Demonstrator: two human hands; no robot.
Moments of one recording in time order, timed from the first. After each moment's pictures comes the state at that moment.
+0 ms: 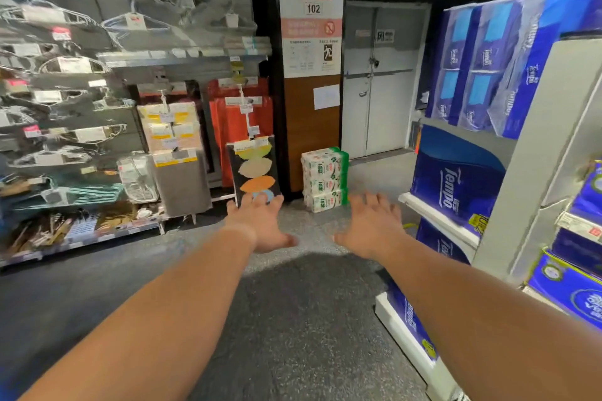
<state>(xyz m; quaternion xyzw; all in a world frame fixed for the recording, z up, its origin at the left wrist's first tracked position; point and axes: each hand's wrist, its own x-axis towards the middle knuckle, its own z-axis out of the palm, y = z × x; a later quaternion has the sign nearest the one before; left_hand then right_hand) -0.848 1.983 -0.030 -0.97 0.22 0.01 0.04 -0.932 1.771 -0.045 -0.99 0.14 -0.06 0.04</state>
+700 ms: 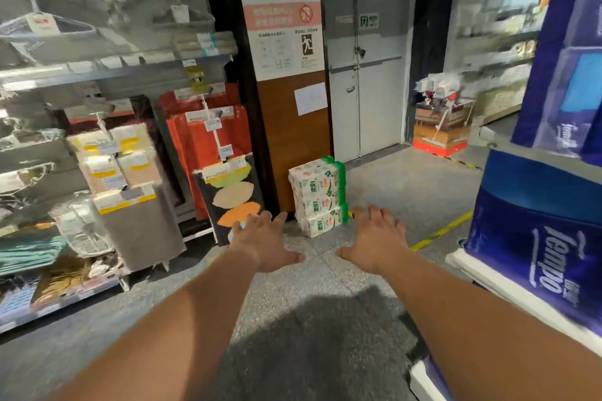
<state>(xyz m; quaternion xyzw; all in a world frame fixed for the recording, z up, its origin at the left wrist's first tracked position) -0.414 1.809 -0.071 -0.96 0.25 0.03 0.06 -0.508 1.600 -0.102 -0.98 0.19 -0.05 0.08</state>
